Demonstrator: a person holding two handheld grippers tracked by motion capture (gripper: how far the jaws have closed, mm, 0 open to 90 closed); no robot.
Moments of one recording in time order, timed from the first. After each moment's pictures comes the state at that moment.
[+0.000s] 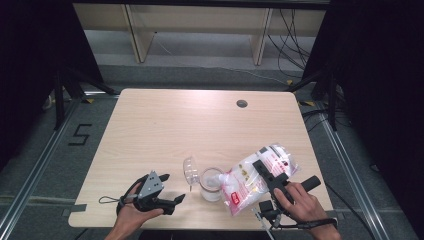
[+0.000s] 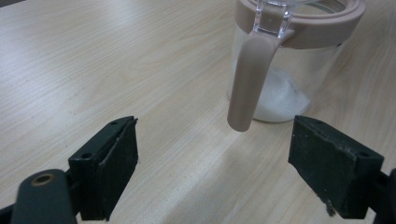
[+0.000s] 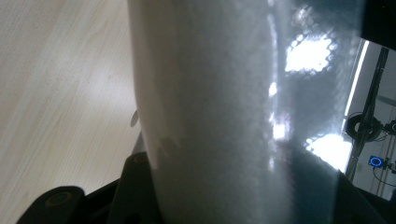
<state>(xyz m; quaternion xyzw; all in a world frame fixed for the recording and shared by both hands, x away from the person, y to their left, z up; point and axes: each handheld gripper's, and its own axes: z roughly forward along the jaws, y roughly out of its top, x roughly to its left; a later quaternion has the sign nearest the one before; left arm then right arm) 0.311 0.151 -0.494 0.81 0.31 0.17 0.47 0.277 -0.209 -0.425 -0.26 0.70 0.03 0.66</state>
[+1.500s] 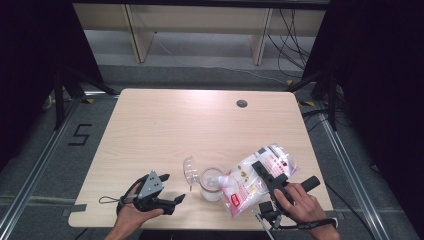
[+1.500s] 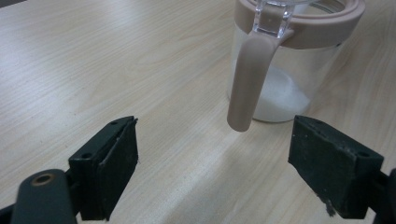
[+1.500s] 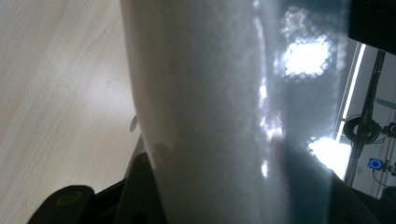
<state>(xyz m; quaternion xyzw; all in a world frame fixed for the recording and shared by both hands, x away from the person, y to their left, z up) 0.312 0.152 -0.494 0.81 0.30 0.18 0.47 0.276 -0.209 -0.426 -0.26 0.70 0.05 0.67</state>
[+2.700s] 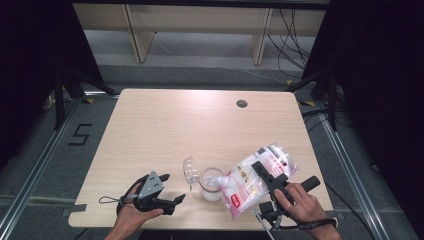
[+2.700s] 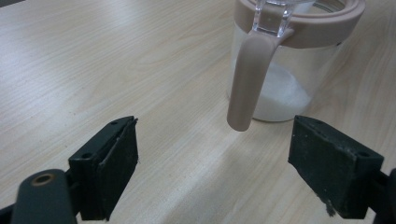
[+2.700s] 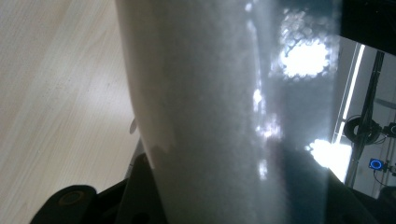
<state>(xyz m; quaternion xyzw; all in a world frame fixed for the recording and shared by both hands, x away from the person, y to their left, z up) 0.313 0.152 -0.493 0.81 0.30 0.18 0.47 0.275 -0.209 -0.424 -0.26 0.70 0.05 0.66</state>
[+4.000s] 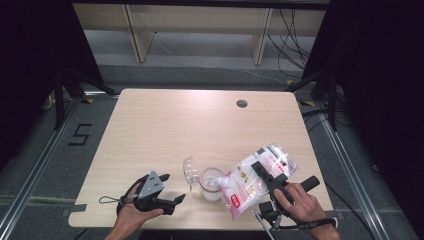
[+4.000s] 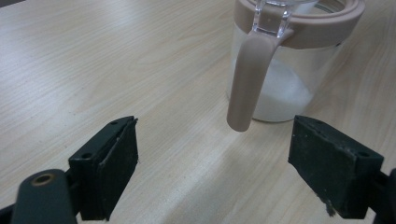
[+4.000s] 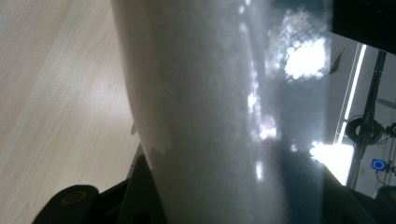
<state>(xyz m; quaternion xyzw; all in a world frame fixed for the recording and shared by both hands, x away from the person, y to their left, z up) 0.313 0.152 -0.494 0.81 0.30 0.18 0.47 0.275 -0.208 -0.424 -0.26 0.70 0.05 0.66</state>
